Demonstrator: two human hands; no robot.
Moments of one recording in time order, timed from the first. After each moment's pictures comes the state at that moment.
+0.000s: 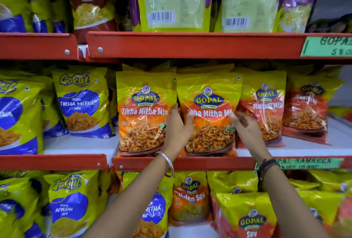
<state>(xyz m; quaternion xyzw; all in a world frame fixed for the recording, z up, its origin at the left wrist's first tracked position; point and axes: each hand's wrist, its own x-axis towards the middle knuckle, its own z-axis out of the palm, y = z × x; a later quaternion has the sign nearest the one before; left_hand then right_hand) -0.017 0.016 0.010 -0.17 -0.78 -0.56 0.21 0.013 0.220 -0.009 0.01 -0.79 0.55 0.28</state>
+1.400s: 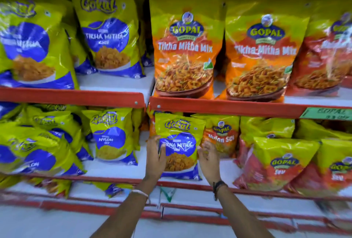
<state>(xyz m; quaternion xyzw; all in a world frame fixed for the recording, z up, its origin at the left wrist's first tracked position) 0.043 -0.158 -0.263 -0.03 -0.80 -0.57 0.16 0.063 0.021 -0.269 -0.12 -0.80 0.58 0.10</state>
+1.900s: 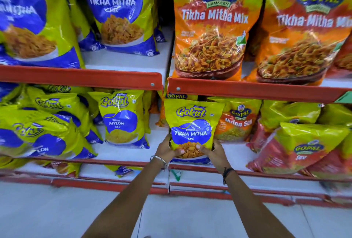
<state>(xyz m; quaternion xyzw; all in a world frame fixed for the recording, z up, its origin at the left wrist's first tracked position) 0.025 -0.201 -0.318 0.01 -0.79 -0.60 -0.16 0.065 0.004 -0.311 -0.12 -0.75 0.65 -0.05</state>
